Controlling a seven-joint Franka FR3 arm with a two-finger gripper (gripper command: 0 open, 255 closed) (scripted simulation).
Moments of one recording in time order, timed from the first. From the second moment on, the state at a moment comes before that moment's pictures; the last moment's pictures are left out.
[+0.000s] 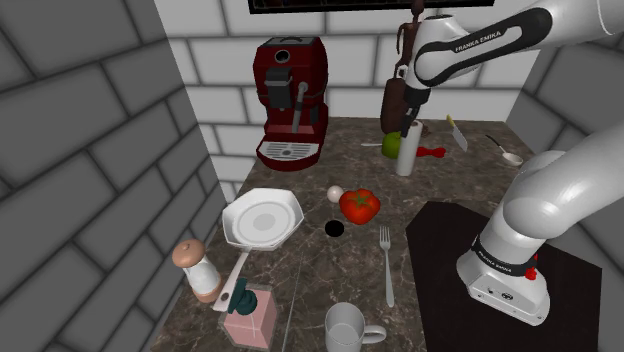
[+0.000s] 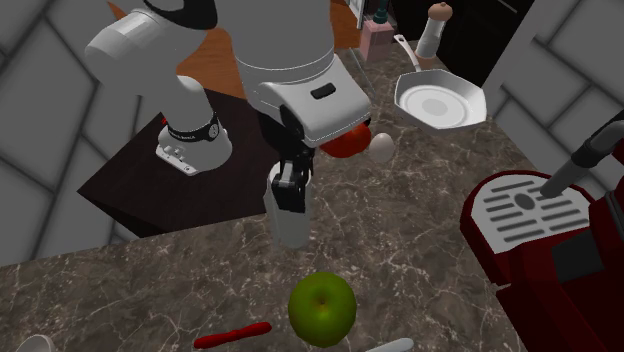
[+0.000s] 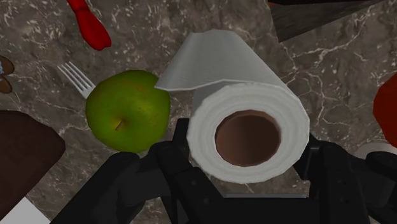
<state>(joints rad) -0.03 -0.47 -0.36 -2.53 -0.21 2.15 -0.46</state>
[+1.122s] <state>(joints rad) -0.03 -0.52 -0.32 -2.34 -0.19 1.91 -0.46</state>
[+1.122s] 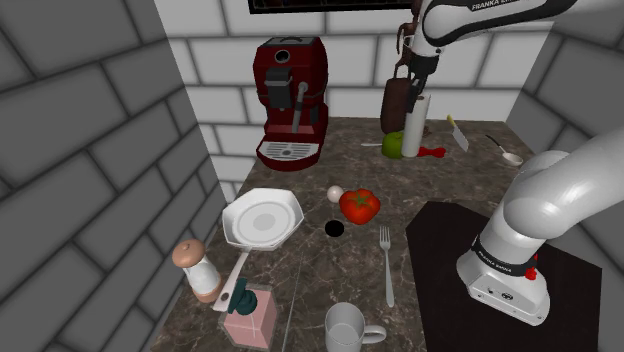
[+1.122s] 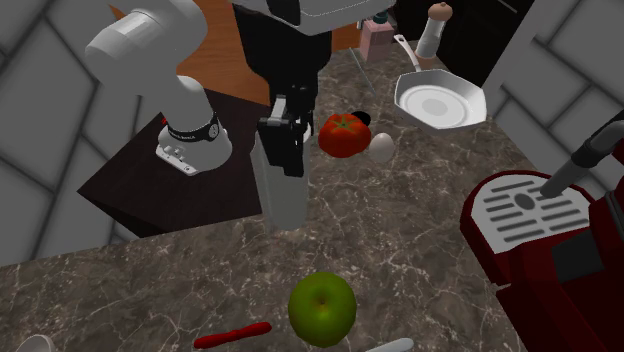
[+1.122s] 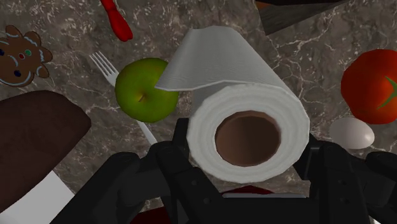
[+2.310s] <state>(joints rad) -0.01 -0.51 -0.30 -2.08 -0.17 1.67 -0.48</state>
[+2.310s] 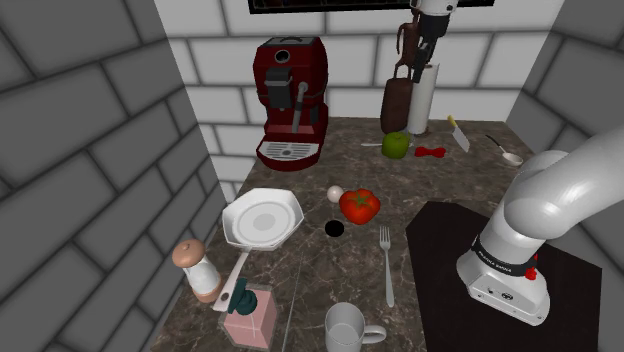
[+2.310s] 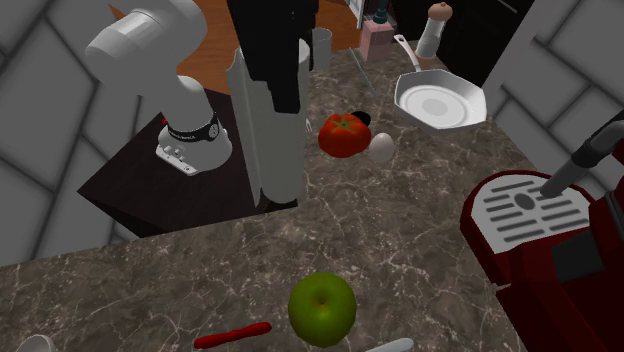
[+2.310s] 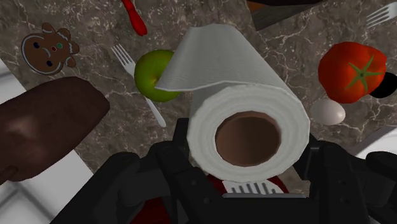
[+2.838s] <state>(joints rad) -0.01 -0.47 -0.29 -1.95 -0.15 1.57 -0.48</state>
